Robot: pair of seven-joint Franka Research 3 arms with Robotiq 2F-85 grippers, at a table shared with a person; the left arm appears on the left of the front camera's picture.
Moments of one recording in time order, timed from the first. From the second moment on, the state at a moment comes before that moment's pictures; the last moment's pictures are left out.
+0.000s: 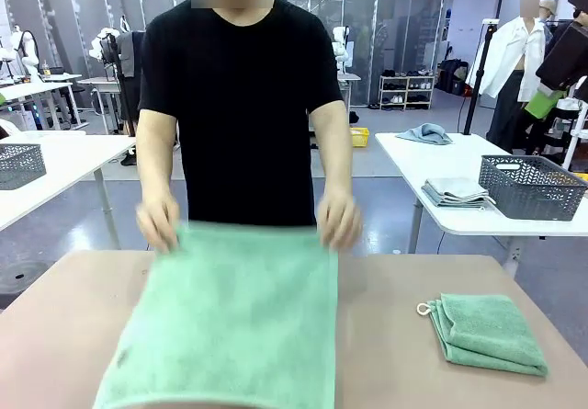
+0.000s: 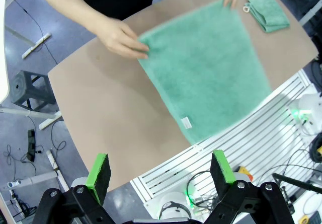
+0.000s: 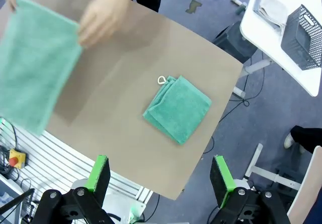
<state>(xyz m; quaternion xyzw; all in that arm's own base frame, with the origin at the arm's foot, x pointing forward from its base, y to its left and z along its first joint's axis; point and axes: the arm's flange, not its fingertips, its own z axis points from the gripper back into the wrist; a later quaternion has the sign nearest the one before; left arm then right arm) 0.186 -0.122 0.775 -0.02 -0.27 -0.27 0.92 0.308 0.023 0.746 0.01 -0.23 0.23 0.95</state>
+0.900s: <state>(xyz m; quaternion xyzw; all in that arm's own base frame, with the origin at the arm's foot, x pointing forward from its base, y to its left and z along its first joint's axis) 0.186 -0.122 0.775 -0.02 -0.27 -0.27 0.92 0.308 0.023 0.746 0.01 -0.23 0.23 0.95</state>
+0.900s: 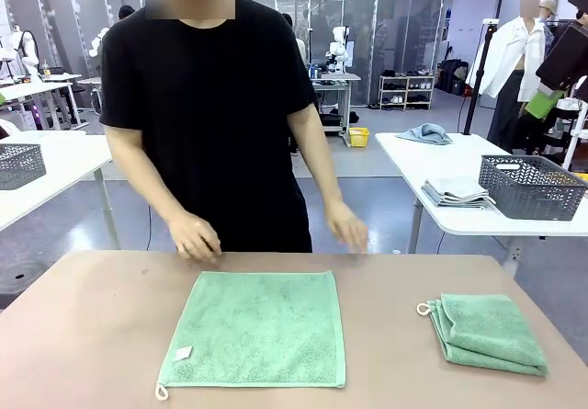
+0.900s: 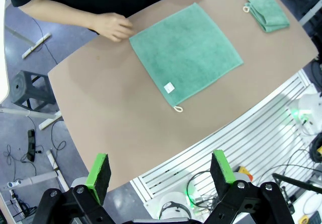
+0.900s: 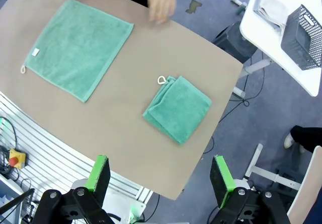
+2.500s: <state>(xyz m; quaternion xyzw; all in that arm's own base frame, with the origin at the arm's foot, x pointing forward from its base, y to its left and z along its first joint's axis) 0.188 -0.143 0.700 0.00 -0.23 -0.41 0.88 0.282 0.163 0.674 0.01 -0.20 0.47 0.86</state>
